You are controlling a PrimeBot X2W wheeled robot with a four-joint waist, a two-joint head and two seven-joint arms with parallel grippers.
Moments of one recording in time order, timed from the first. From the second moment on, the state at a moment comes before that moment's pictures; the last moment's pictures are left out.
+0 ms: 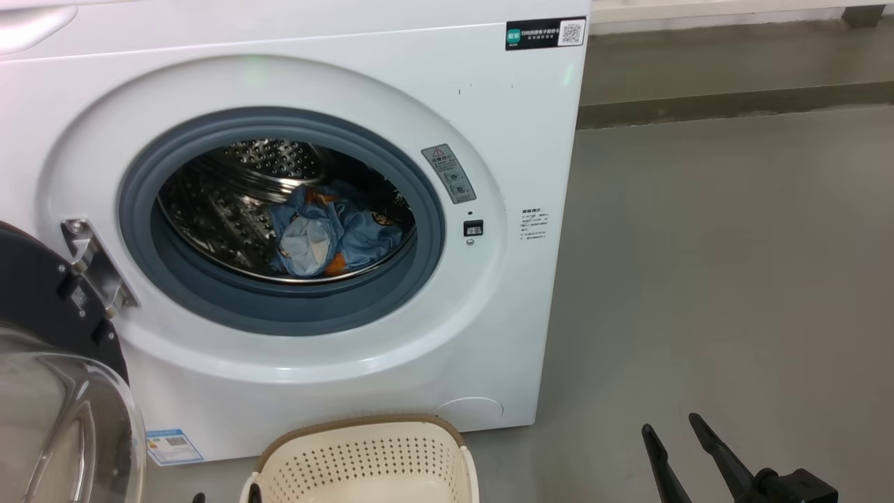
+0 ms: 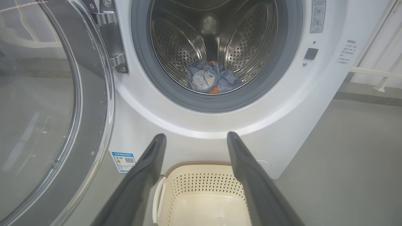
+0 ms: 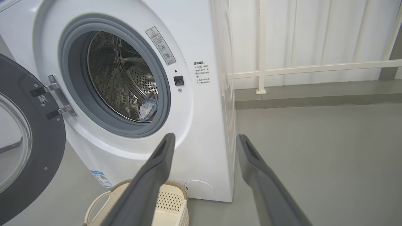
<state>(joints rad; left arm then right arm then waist) 0.23 0.04 -0.10 0.13 -0.25 0.12 -0.26 0.15 -0.13 0.11 0.09 0.29 0.13 -0.26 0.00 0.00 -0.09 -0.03</state>
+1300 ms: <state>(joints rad) 0.19 0.04 -0.09 0.17 -0.25 0.11 -0.26 0.10 -0.16 0.17 0.16 0.30 0.13 -0.26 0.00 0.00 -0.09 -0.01</state>
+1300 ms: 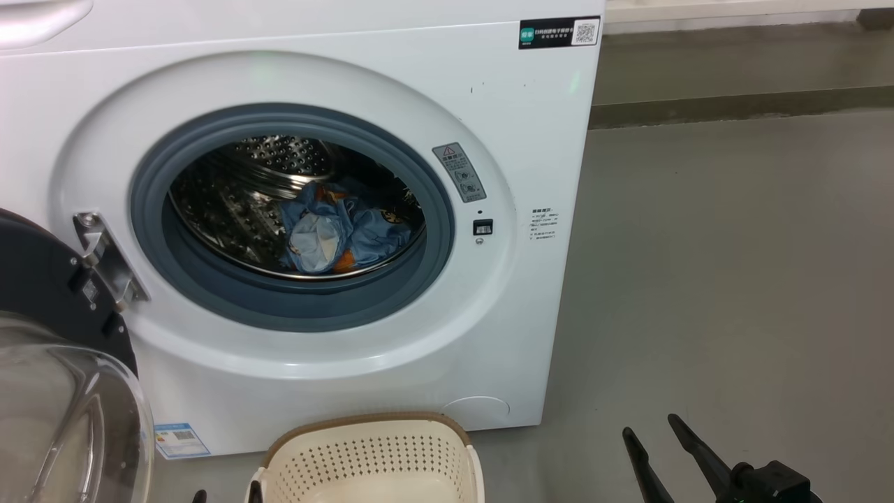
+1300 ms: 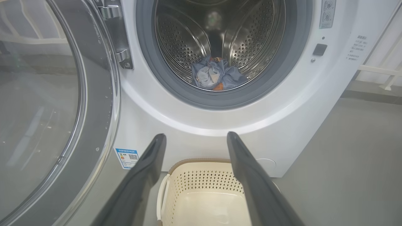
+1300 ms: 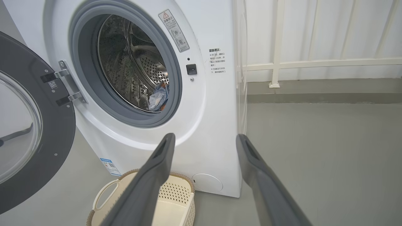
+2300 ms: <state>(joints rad) 0.17 0.04 -0.09 0.19 -0.23 0.12 -0.26 0.10 -0.15 0.18 0.16 0.30 0.13 -0.26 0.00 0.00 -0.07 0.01</state>
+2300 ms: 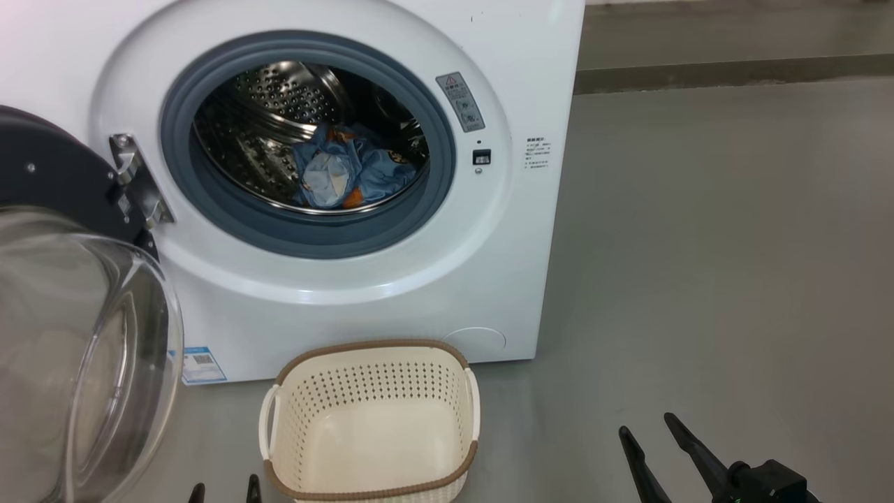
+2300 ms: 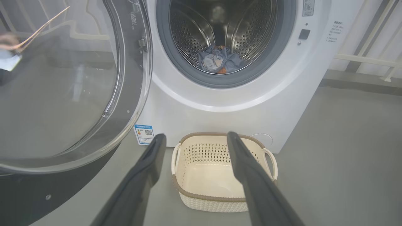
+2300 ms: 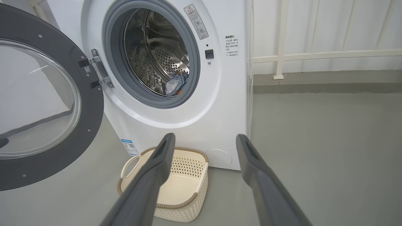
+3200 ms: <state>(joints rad) 0.16 0.04 -0.09 0.19 -0.21 0.11 -0.26 0.08 -0.14 0.17 0.16 0.30 0.13 -0.26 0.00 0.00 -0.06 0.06</state>
